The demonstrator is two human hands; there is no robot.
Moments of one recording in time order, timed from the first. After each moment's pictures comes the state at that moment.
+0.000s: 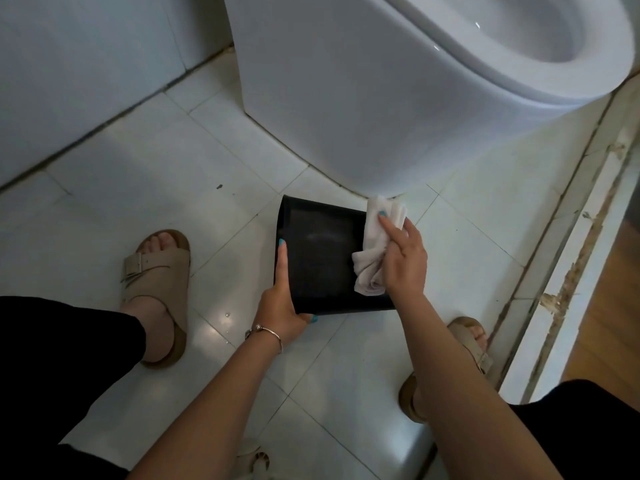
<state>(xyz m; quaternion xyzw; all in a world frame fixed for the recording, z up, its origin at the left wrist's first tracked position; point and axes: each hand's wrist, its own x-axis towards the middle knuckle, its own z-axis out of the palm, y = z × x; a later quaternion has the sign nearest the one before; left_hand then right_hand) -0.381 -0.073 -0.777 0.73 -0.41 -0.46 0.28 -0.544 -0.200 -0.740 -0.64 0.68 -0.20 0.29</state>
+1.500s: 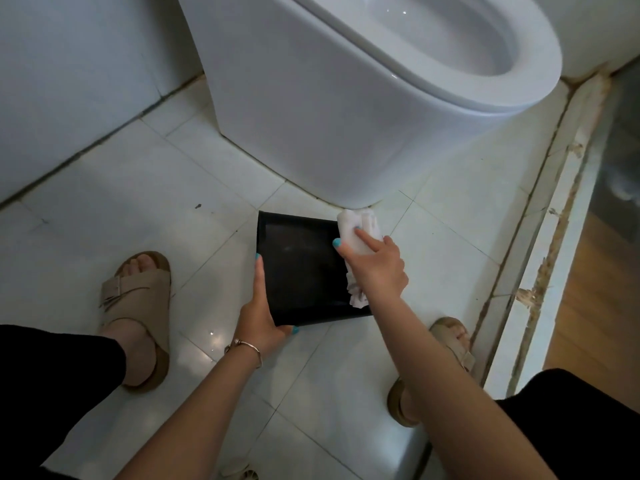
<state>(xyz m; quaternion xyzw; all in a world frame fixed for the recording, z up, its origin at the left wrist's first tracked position) -0.382 -0.073 -0.776 0.74 -0.42 -0.45 0.28 -0.537 -0.203 -0.720 -0.55 0.78 -0.08 0.31</state>
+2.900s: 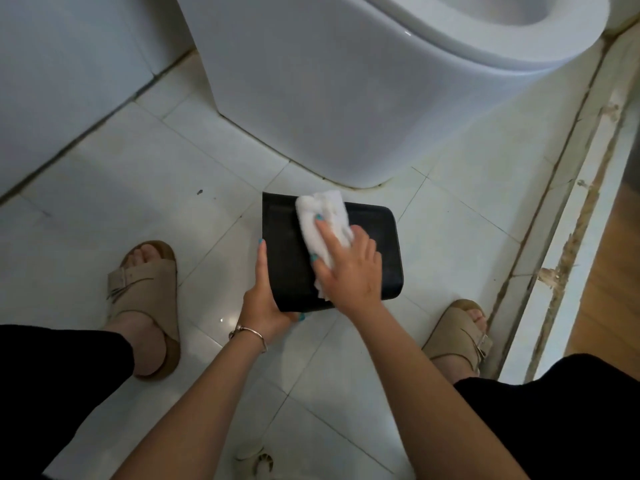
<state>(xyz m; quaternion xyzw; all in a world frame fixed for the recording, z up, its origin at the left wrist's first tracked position) -0.379 -0.078 -0.786 0.75 -0.40 -0.44 0.28 -0.515 -0.162 -0.765 -0.79 0.60 -0.05 0.12</state>
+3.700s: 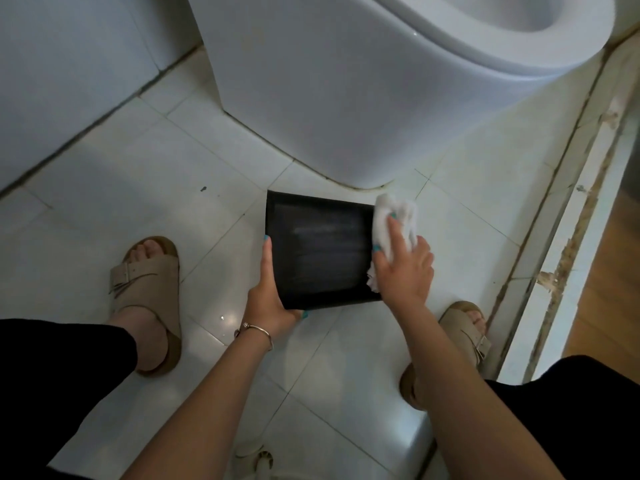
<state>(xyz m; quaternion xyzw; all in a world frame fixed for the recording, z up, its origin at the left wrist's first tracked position) -0.380 -0.079 -0.778 0.75 -0.40 -0.44 0.28 -0.578 -0.183 -0.771 -0.66 0.73 -0.07 0.15</state>
